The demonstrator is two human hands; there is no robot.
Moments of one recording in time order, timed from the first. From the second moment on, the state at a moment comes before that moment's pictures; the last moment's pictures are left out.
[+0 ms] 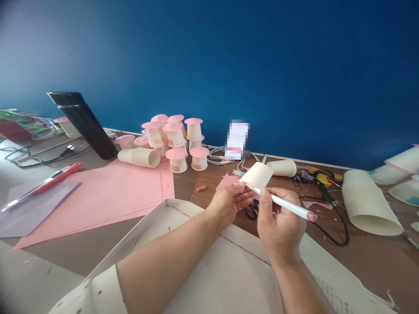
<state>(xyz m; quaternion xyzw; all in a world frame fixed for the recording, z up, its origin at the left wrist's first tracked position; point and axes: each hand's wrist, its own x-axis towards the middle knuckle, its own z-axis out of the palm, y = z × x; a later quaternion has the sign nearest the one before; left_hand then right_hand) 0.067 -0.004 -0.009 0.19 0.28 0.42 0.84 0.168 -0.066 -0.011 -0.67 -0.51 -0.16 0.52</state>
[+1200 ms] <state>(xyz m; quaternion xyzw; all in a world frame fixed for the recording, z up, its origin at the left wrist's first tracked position) 0.067 -0.004 -0.009 0.21 0.28 0.42 0.84 0.167 -0.066 -0.011 -0.67 -0.50 -0.18 0.52</state>
